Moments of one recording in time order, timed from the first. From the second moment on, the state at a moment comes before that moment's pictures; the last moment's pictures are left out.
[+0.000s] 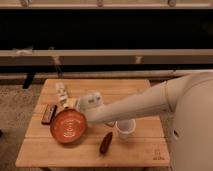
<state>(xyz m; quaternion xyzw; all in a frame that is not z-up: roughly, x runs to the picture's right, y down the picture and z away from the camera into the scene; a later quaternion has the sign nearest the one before) -0.145 0.082 0.786 0.11 -0.17 -0.59 0.78</state>
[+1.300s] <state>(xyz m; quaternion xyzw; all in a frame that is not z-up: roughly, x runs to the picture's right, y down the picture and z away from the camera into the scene) -0.233 0.154 0.799 0.01 -0.28 -0.71 0.65</state>
